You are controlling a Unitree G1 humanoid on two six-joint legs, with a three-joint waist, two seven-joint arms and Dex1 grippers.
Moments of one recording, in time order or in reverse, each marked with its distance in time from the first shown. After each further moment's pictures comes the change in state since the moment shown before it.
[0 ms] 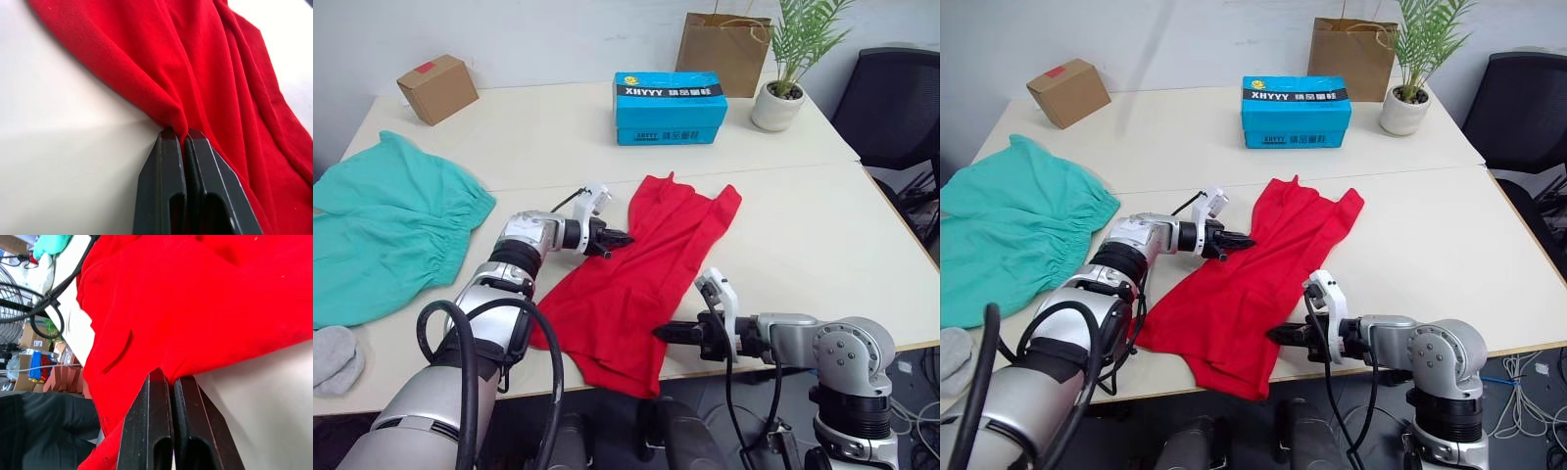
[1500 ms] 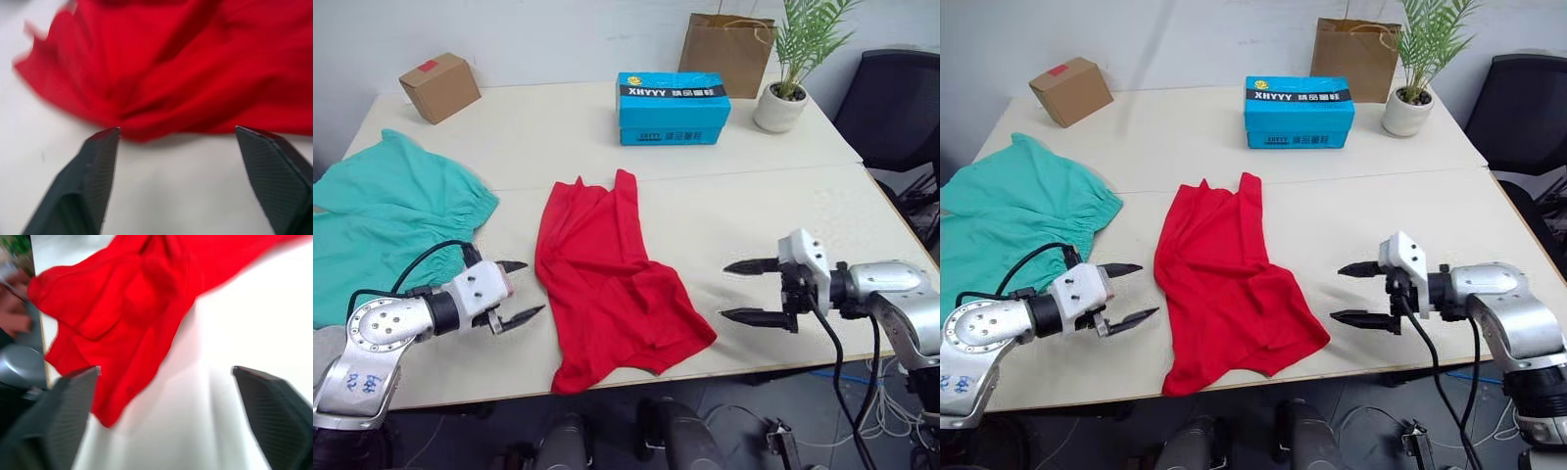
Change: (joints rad) left arm 1.196 0.590 0.225 -1.506 -0.037 -0.380 0.120; right arm 0.010 -0.579 0.181 0.397 -0.449 -1.379 0.839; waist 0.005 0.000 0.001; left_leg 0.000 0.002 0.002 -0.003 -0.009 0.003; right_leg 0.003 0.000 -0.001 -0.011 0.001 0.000
